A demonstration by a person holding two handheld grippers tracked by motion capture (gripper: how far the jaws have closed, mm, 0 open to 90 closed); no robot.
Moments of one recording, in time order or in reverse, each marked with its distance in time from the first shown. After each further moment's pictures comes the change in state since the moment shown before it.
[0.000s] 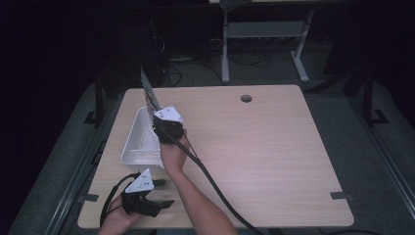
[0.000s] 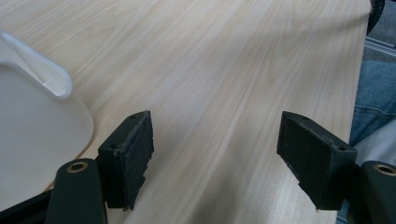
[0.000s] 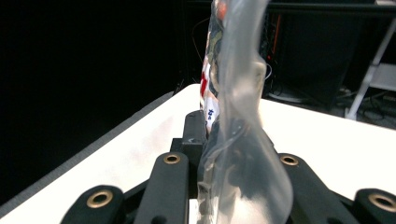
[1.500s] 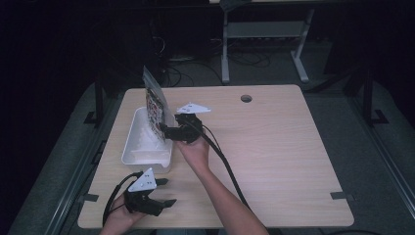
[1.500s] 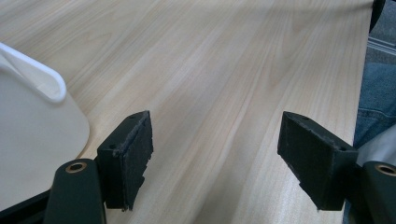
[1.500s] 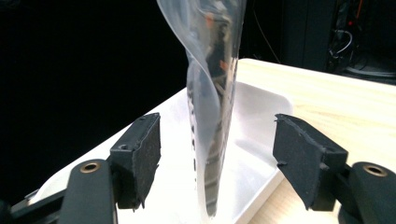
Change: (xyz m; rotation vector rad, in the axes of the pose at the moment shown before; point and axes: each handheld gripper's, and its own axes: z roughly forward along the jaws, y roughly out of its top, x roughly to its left) left arm 0.000 0.004 0.005 -0.002 0.002 0.005; right arm -0.065 -0.003 -0.024 0.109 0.313 0.102
